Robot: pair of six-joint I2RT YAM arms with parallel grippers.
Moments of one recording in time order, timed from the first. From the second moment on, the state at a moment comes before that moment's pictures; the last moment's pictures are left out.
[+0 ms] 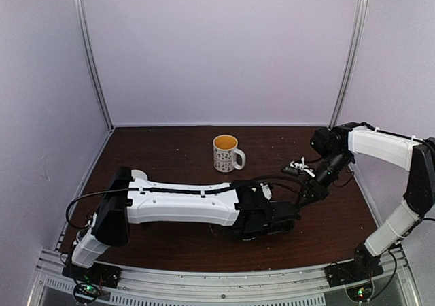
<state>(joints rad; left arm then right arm) -1.43 2.33 2.10 -1.36 -1.01 -0.40 0.34 1.53 1.12 -1.20 -0.68 -0.71</state>
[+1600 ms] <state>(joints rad) -0.97 1.97 1.66 -0.79 0.32 -0.06 0.34 1.62 1.19 -1.30 -0.77 -0.78</state>
